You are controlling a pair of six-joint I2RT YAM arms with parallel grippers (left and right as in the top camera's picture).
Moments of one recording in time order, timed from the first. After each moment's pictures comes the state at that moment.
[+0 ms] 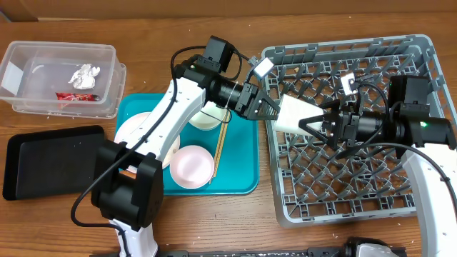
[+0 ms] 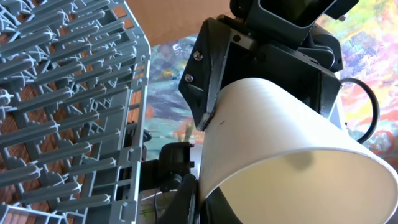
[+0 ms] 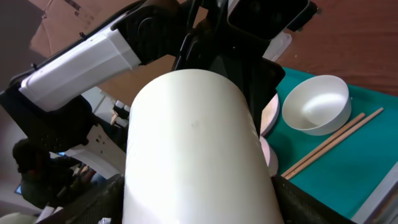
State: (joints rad) left arm -0.42 1.95 1.60 -0.81 1.51 -0.08; right arm -0.10 1.30 1.11 -0.91 -1.38 -0.27
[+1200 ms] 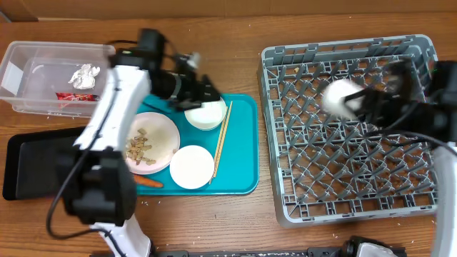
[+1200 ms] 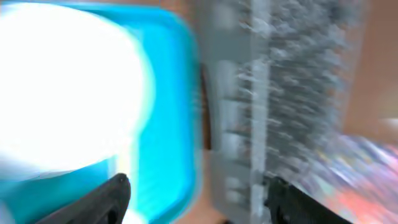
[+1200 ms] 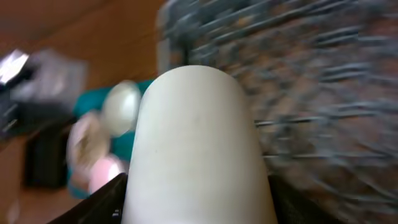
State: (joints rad) left arm -0.09 1.91 1.64 -1.12 0.76 -0.13; right arm -0.26 1.31 1.39 -1.14 -0.55 0.07
